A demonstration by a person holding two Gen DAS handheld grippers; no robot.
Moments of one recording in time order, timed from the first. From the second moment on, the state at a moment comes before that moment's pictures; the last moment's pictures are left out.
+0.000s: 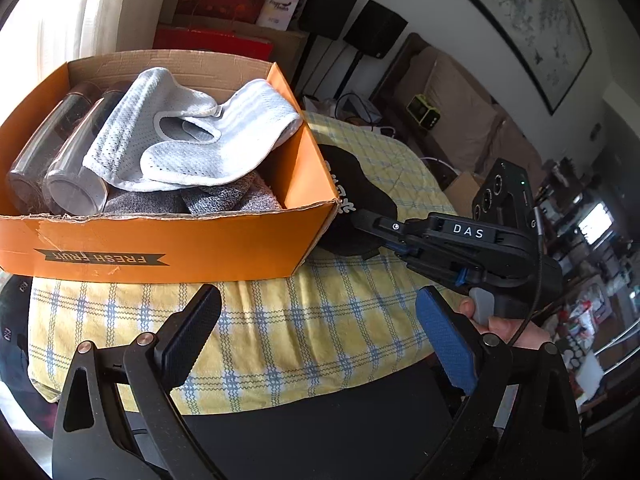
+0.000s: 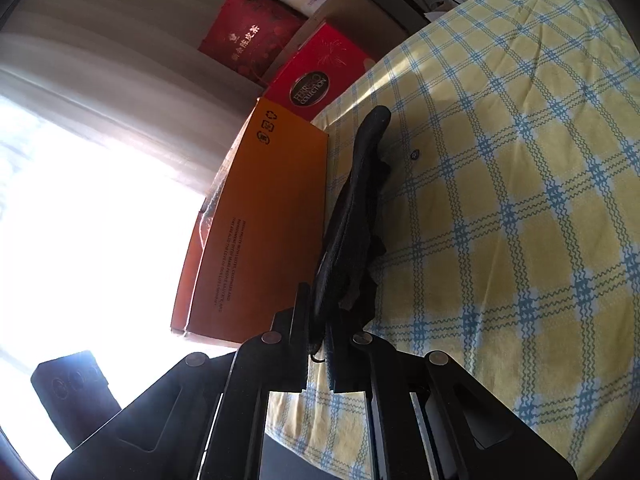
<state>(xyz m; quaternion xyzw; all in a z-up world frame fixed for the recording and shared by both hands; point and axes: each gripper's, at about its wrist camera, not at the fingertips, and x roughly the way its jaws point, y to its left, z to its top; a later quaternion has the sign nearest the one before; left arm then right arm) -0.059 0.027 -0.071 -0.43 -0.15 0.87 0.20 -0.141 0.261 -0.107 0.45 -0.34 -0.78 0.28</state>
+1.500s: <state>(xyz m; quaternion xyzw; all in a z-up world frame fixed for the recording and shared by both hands) -0.087 0.066 -0.120 -0.46 -0.34 0.77 0.28 -0.051 0.302 -0.095 0.45 -0.36 -0.77 0.27</state>
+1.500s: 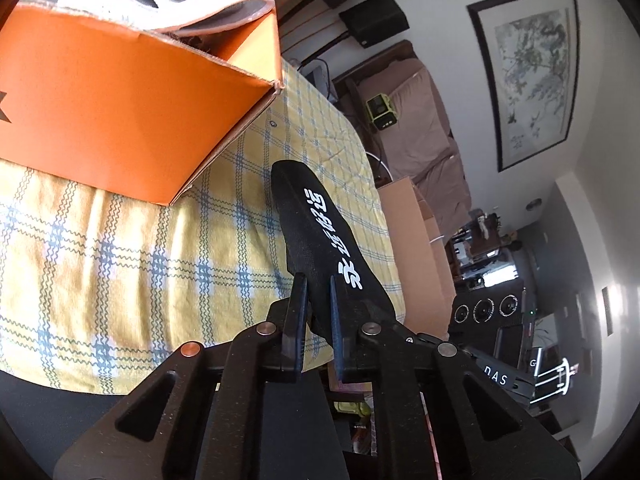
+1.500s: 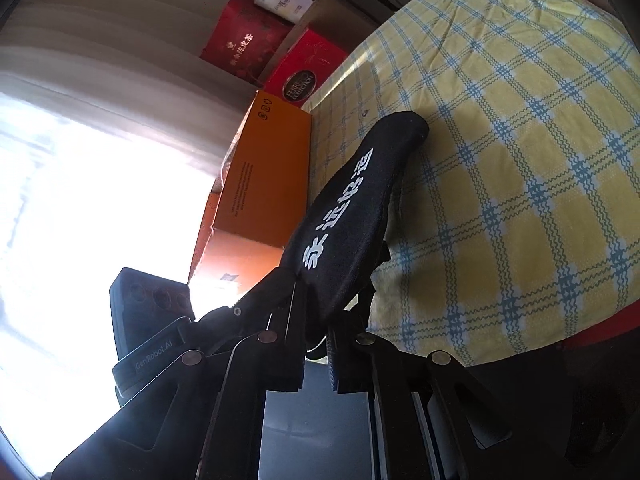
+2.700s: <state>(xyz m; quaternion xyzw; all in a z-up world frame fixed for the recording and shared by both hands) -0.118 -0.065 0.020 -0.33 -0.32 0.86 0.23 -0.121 0.167 0.040 0.38 -0.22 -0.80 0.40</state>
